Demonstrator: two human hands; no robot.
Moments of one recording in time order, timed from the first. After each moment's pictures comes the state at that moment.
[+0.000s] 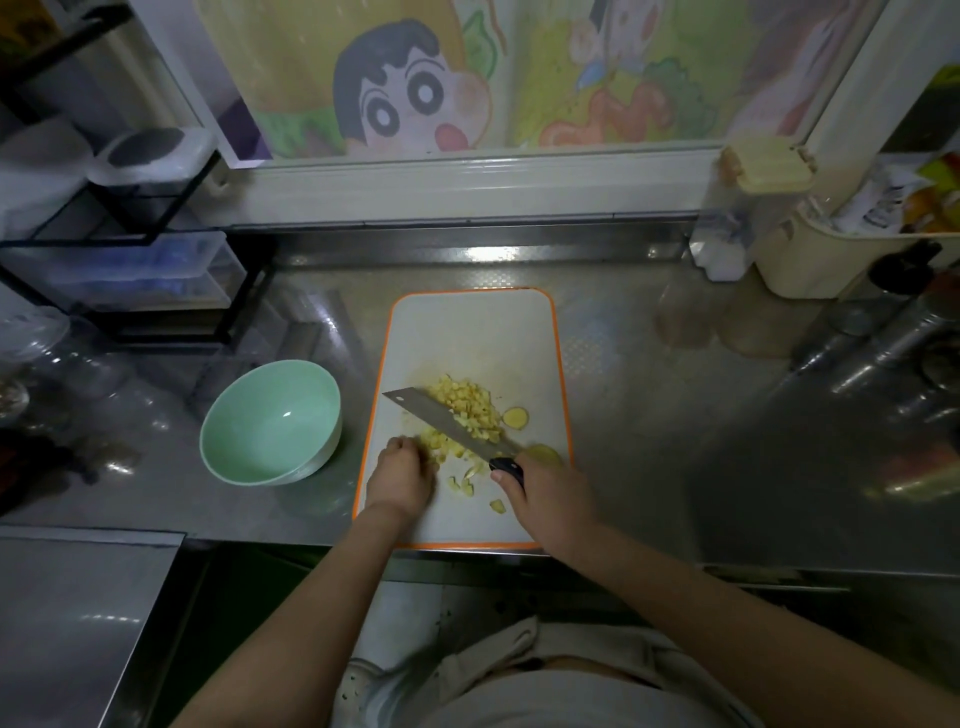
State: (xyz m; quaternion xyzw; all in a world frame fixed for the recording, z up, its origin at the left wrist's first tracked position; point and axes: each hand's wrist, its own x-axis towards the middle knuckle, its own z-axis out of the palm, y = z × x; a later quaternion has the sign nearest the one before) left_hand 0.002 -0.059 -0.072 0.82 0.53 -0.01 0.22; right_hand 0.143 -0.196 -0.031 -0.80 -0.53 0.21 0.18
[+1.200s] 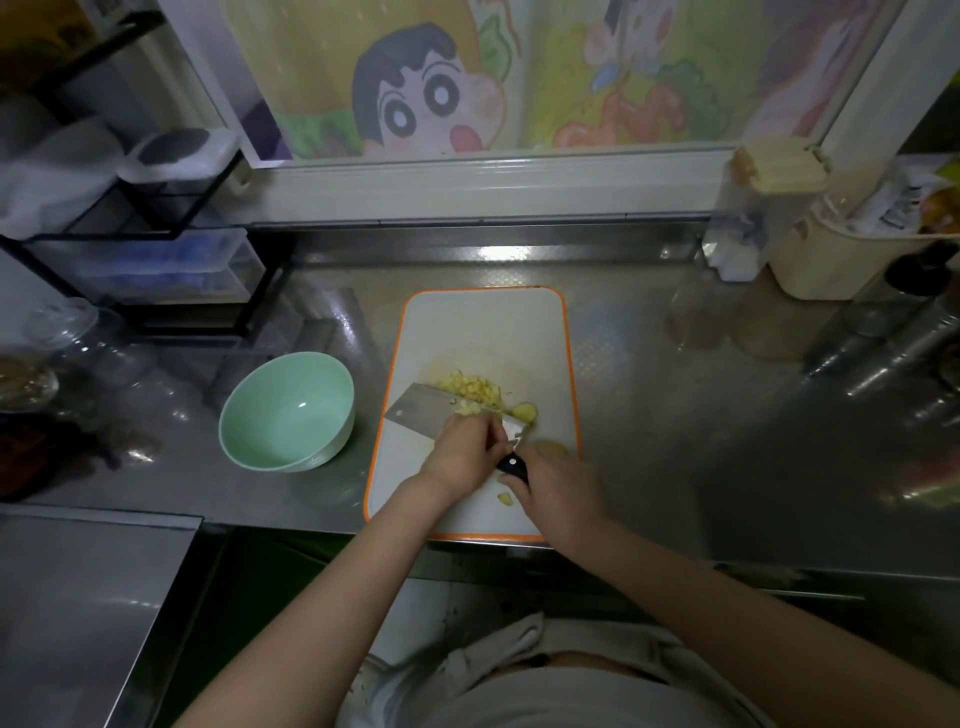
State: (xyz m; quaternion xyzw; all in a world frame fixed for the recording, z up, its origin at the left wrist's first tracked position) left_hand 0.050 -0.089 -0.013 0.84 0.43 0.01 0.33; right_hand 0.140 -0.198 -0.030 -0.80 -0.57 0.14 0.13
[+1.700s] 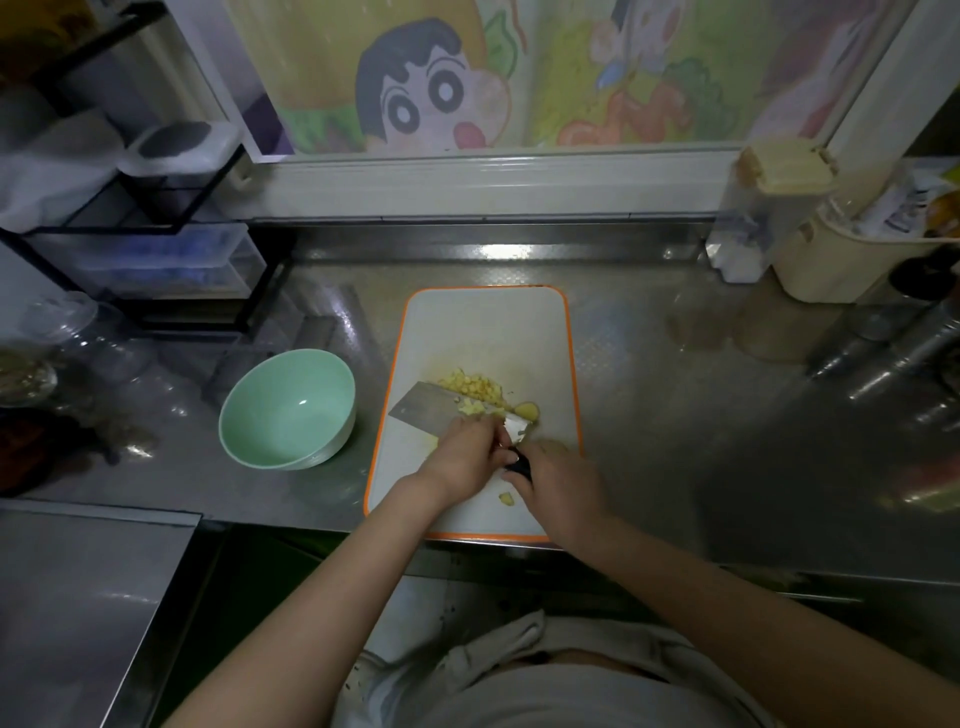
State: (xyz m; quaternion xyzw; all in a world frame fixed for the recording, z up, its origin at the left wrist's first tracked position) left_hand 0.048 -0.085 -0.014 0.87 0.39 -0.03 0.32; right_hand 0.143 -0.193 -0.033 -0.80 -0.57 0.14 0.13
